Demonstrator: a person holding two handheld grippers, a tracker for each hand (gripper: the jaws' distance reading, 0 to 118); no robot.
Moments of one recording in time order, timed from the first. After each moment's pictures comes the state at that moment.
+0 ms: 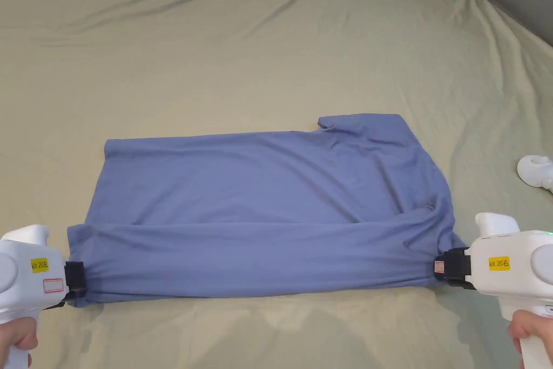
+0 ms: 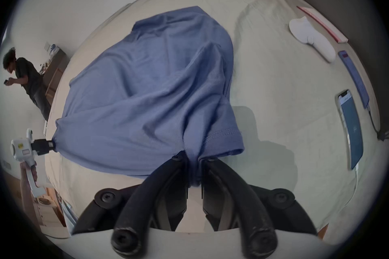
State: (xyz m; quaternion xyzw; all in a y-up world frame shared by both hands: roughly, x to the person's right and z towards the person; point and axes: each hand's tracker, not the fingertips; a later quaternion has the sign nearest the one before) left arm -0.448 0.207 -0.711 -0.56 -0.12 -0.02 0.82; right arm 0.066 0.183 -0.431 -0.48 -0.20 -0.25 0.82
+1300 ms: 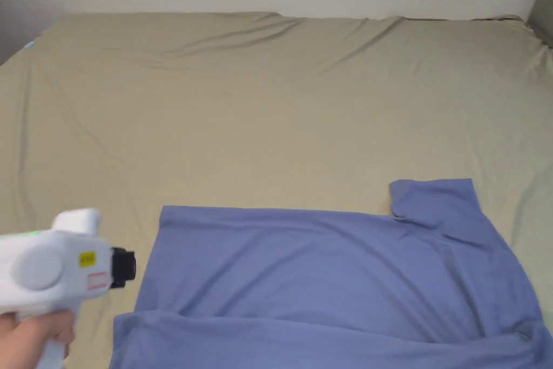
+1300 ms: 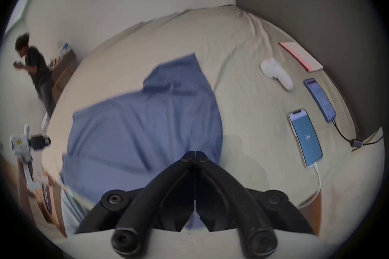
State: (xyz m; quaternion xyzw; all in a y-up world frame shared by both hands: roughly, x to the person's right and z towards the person) left arm -0.491 0.268 -0.672 -0.49 -0.15 -0.02 0.86; right arm 0.058 0.278 -0.370 -0.38 -0.24 -0.22 0.86
